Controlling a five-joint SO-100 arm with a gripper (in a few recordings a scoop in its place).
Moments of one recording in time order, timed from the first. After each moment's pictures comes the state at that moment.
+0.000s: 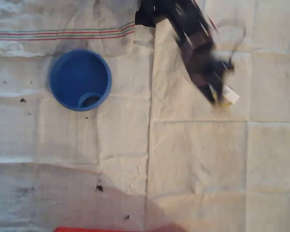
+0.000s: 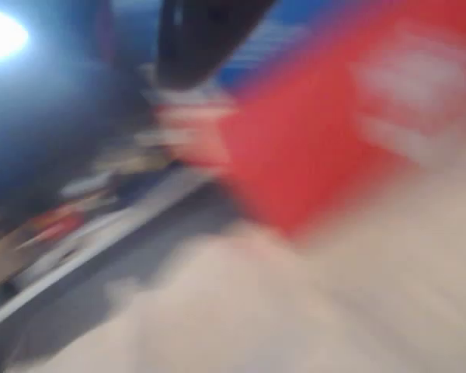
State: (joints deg) arm -37.8 91.8 80.1 50.7 -52.5
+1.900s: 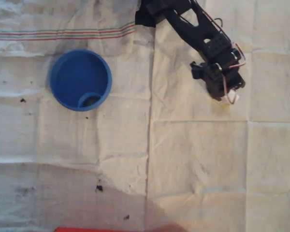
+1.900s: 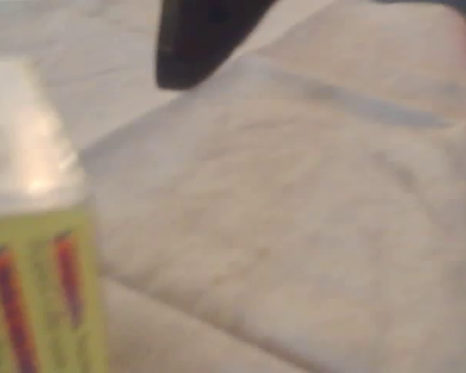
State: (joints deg) arm -44.6 66.7 53.2 85.1 -83.9
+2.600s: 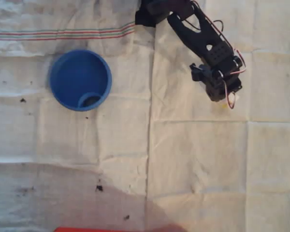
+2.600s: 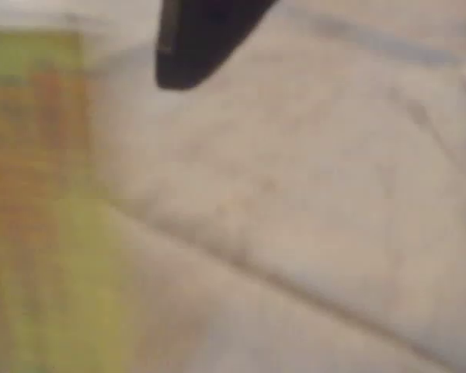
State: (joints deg) arm -44.5 62.8 53.2 82.6 -83.9
